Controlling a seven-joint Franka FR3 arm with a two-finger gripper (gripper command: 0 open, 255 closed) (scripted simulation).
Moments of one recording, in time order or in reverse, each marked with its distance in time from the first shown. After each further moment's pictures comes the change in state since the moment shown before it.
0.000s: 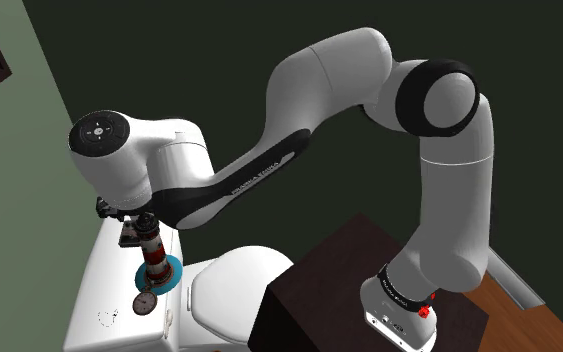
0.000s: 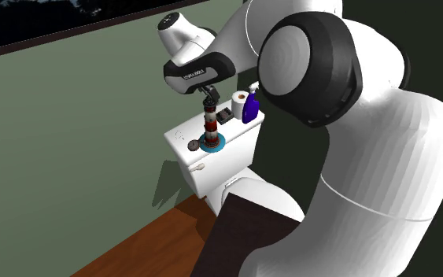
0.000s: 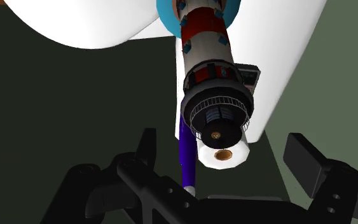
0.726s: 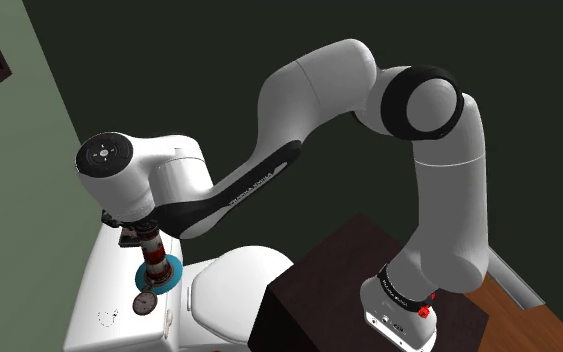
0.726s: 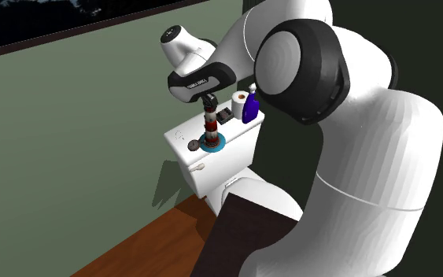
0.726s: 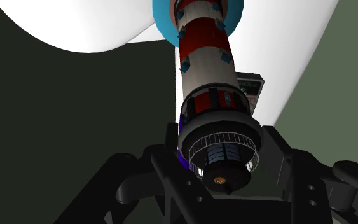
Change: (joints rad) arm 0.025 0.055 -0.034 -0.001 -0.052 0.039 0.044
